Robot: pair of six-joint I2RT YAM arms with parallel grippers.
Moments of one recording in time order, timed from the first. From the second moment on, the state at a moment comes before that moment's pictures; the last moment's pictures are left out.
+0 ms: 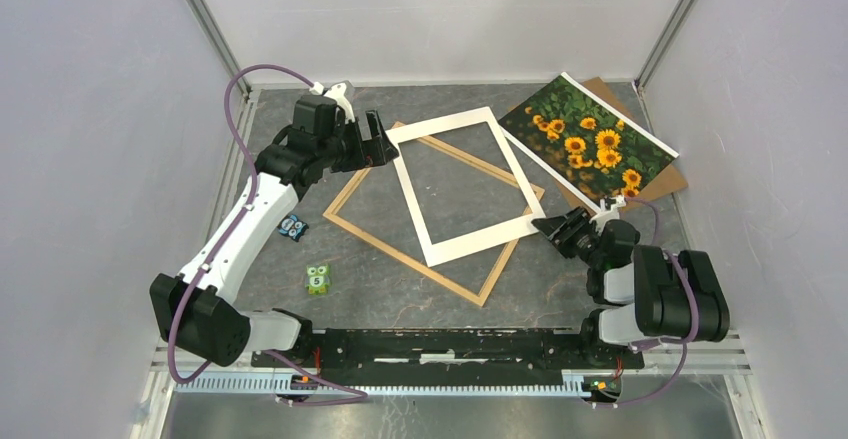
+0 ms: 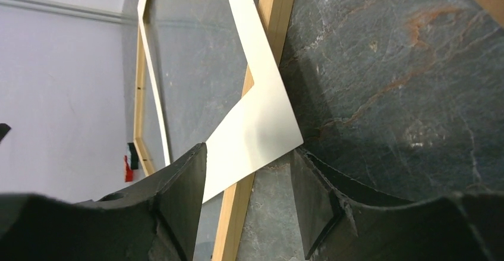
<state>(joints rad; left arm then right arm) -0.36 1.31 1.26 -0.57 0.16 -0.45 -0.15 1.40 0.06 0.89 -0.57 0.82</state>
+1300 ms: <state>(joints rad) -0.36 1.30 1.24 -0.56 0.13 -0.45 -0.40 1.41 0.32 0.45 -0.81 0.62</state>
